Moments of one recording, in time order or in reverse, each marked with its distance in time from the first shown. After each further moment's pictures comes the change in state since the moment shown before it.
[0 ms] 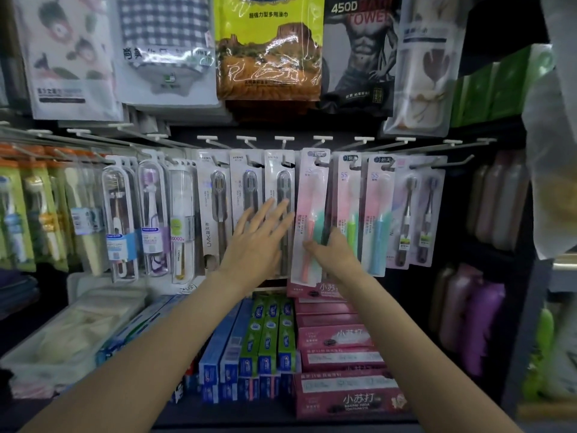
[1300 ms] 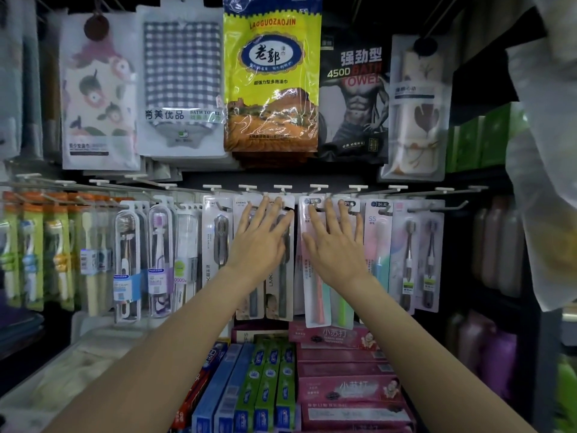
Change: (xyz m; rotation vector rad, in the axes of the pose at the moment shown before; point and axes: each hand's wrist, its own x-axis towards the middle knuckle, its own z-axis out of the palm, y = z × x) left_hand 0.063 -0.014 -0.026 0.013 -0.026 -0.121; right_hand 0.041 -0.034 -0.027 -0.993 0.288 -0.598
